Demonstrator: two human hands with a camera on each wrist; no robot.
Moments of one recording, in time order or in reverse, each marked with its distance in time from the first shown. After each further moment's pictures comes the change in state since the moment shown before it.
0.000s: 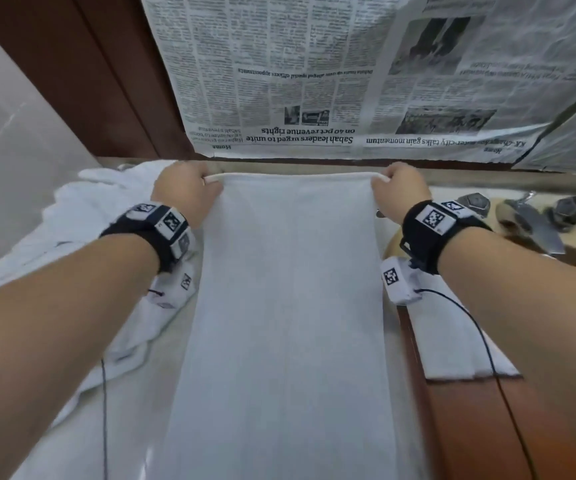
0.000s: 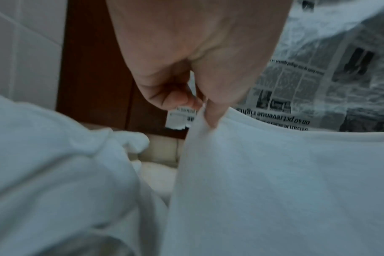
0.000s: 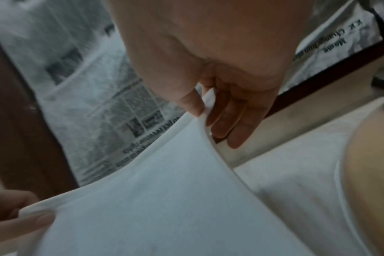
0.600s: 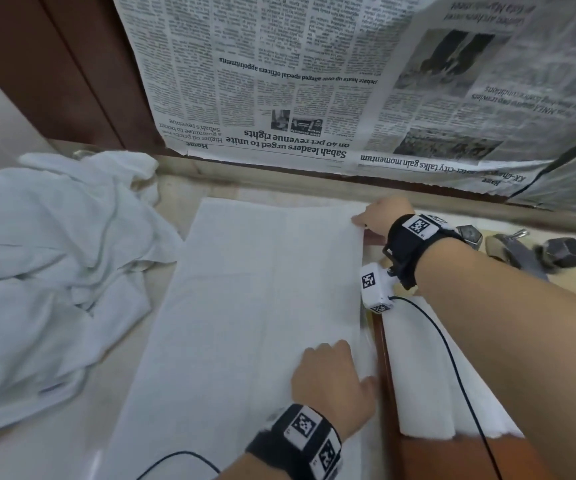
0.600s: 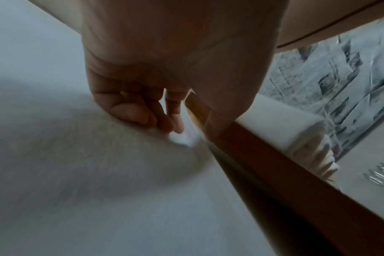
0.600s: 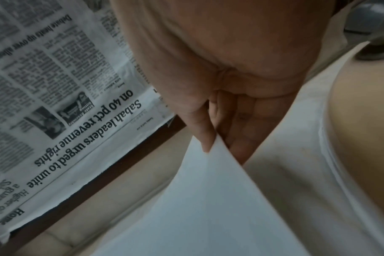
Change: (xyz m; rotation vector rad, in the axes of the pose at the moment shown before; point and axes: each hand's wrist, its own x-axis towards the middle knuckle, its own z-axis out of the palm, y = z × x) left_hand -0.209 0.170 0.169 -0.148 -0.616 0.039; right_hand 0.082 0.040 0.023 0.081 -0.260 0.254
